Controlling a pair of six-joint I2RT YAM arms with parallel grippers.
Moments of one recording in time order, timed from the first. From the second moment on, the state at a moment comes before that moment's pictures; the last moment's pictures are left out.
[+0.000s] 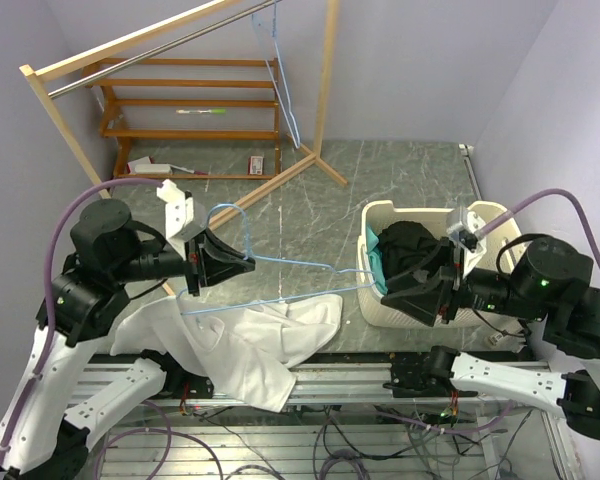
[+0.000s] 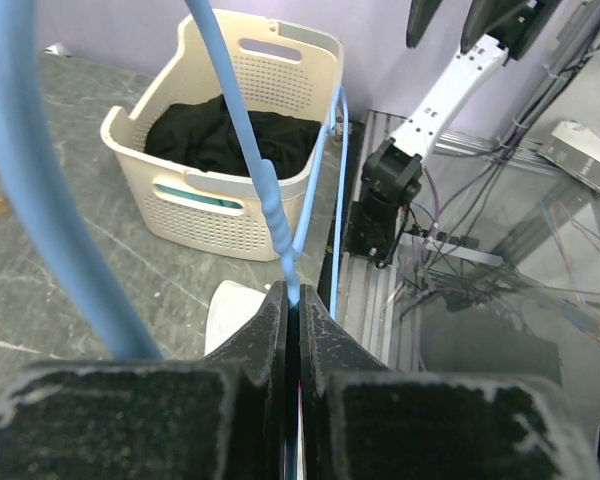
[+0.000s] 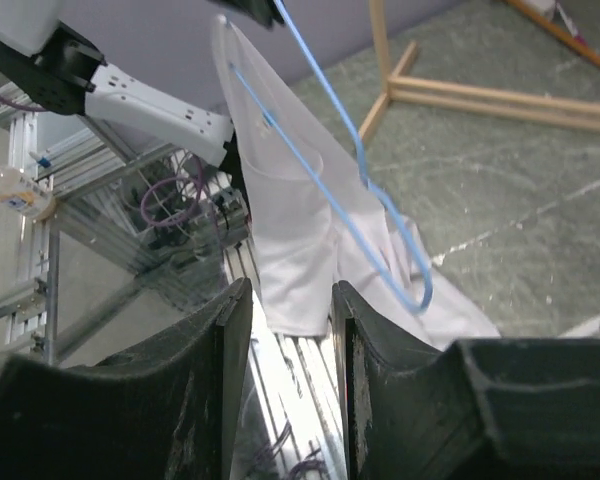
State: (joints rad) left arm -0.49 0.76 1.29 -0.67 0.86 -0.01; right arm 1.06 0.68 1.40 -0.90 -0.20 0.24
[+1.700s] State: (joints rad) left arm -0.49 0.17 0.81 -0.54 0.06 -0.29; right arm 1.06 1.00 1.55 -0.98 0.05 0.17
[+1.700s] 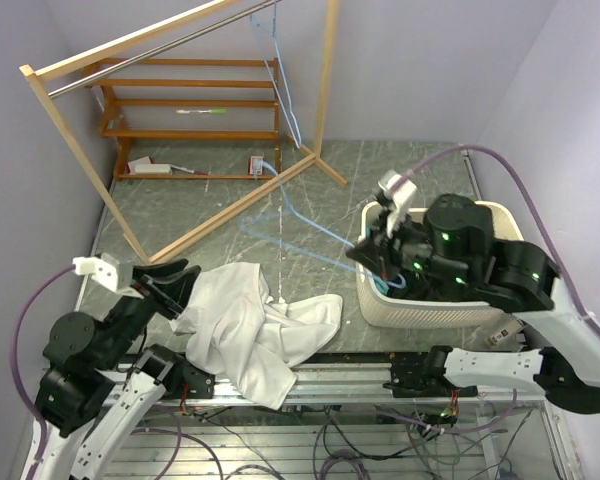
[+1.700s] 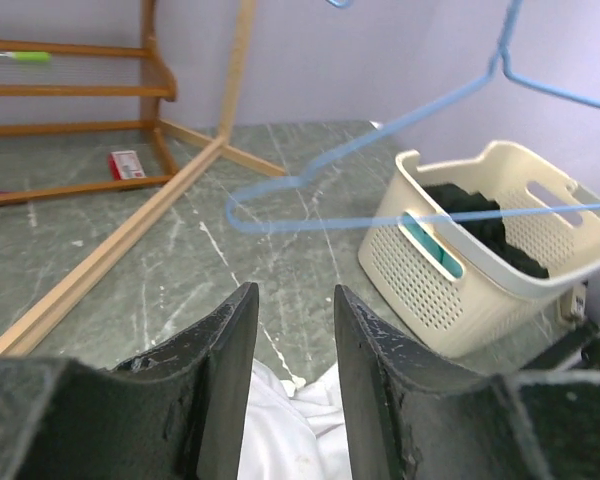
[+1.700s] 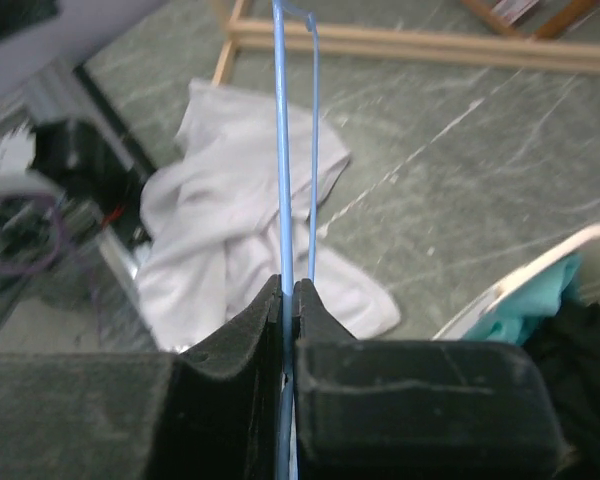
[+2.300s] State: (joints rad) left arm -0.49 0.15 0.80 -0.59 -0.09 -0.34; right arm 0.93 1.61 2.05 -0.46 0.22 0.09
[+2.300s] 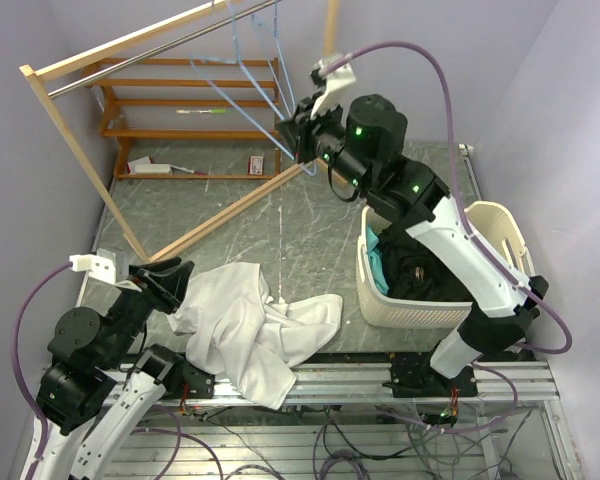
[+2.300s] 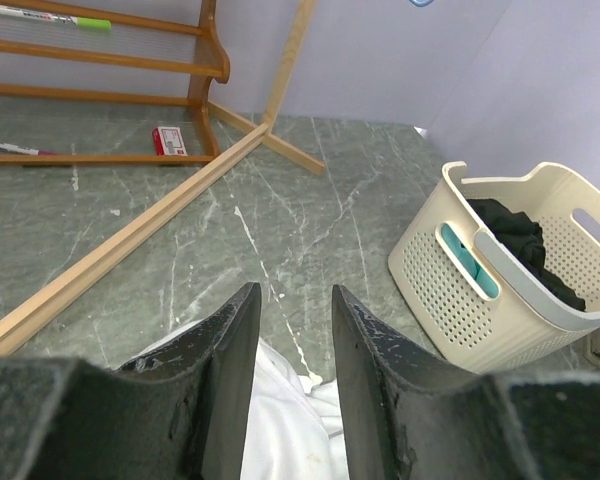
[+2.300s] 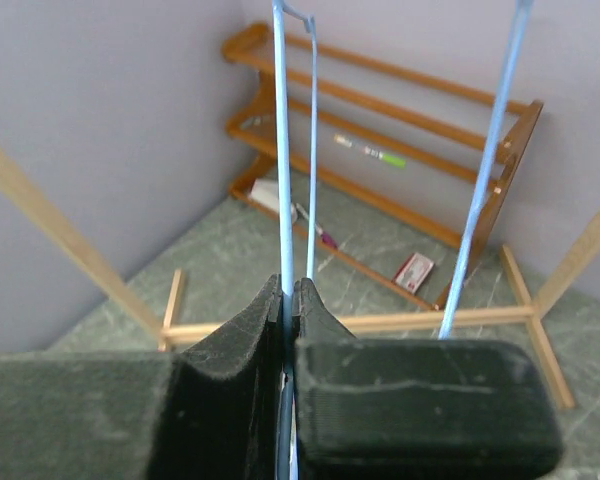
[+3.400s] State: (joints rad) left arm -0.49 0.15 0.80 -0.60 -0.09 -0.35; right arm 0.89 1.35 1.49 -0.30 -0.13 0.21
